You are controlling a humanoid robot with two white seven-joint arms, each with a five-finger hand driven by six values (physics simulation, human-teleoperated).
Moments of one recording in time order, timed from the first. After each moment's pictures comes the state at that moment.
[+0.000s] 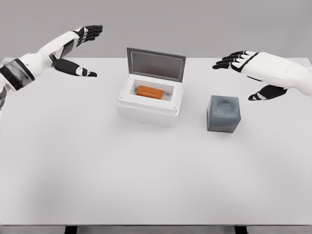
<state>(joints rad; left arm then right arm) -0.74 0.61 -0.56 -1.16 0.36 -0.29 -0.49 -0.49 -0.89 0.31 -1.75 0.21 -0.39 0.61</state>
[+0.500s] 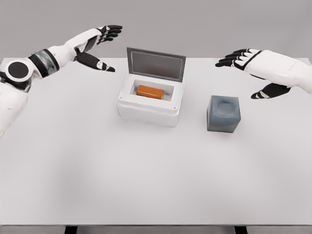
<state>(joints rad) -0.92 0.45 -0.71 -0.87 0.35 -0.28 -0.52 -0.48 -0.89 0.29 -1.75 0.21 -0.39 0.61</state>
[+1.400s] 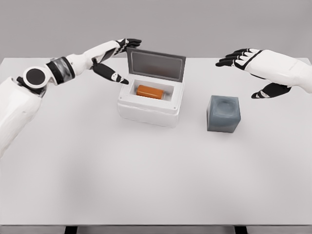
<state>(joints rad) -0.93 0.42 -0.80 -0.86 0.35 -0.38 -0.54 -0.48 -0.89 0.29 -1.75 0.20 -0.39 0.61</state>
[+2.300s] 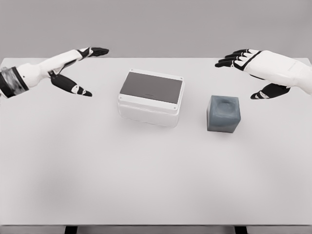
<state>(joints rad) -0.78 0.77 -0.79 -1.14 0.41 -0.58 -0.54 -0.48 -0.89 0.29 -1.75 0.21 -0.39 0.61</state>
